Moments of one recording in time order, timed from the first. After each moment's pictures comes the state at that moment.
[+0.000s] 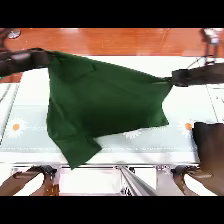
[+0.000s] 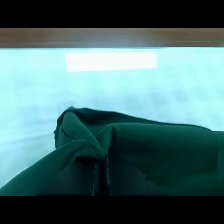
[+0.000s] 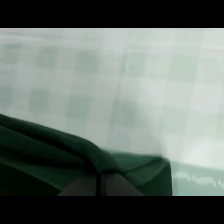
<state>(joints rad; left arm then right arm) -0.03 -1.10 1.13 0.88 -0.72 -1.18 0.05 -1.17 1.21 -1.27 1.06 1.53</state>
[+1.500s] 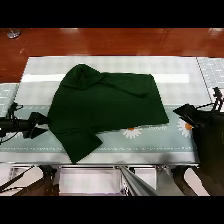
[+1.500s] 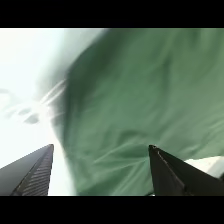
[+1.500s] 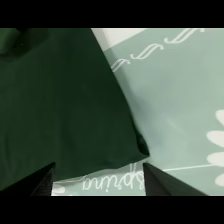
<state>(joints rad) 0.66 -1.18 0.57 0.91 -1.25 -1.24 -0.49 -0.89 0.55 -0.85 1.08 1.26</state>
